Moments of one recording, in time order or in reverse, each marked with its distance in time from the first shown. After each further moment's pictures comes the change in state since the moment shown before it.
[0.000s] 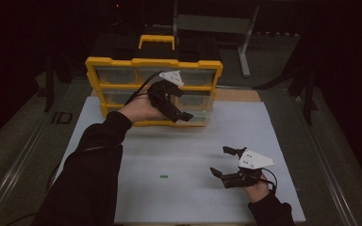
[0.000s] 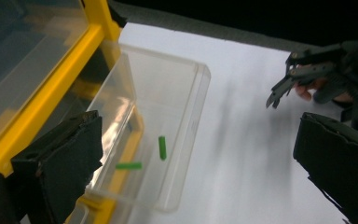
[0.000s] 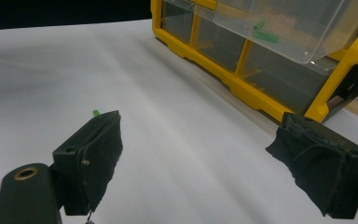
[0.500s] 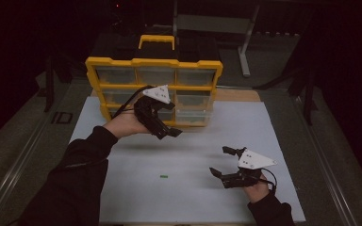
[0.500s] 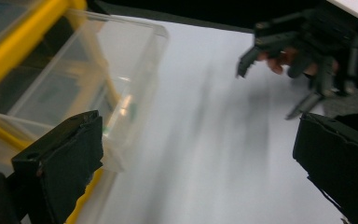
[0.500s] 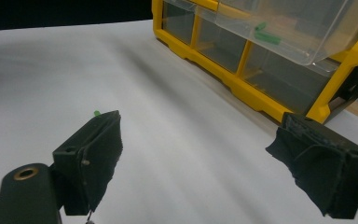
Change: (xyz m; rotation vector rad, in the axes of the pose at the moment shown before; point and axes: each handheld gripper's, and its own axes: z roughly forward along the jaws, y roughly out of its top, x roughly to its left) left arm -0.032 -0.036 -0.020 -0.016 -0.018 0.032; right arm 0.001 0.001 0.000 -0.005 0.000 -0.003
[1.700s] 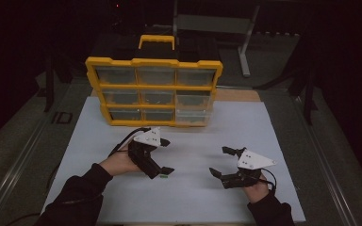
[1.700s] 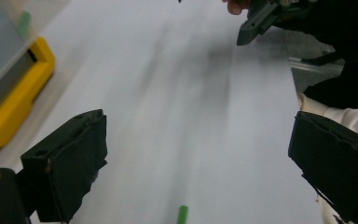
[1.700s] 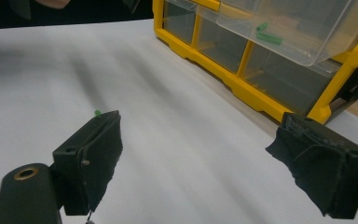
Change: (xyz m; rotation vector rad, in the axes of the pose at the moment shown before) left arm -0.053 -0.089 0.036 -0.033 -0.076 -0.020; right arm 0.002 0.001 0.000 0.007 -0.001 0.000
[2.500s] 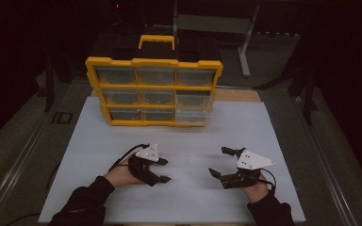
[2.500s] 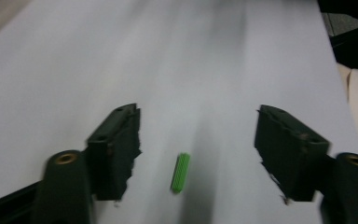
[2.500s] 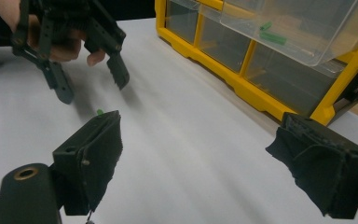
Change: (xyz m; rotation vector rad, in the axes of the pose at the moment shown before) left arm 0.004 -0.068 0.039 0.066 -0.025 -0.054; right arm 0.001 0.000 0.001 0.003 0.010 -0.004
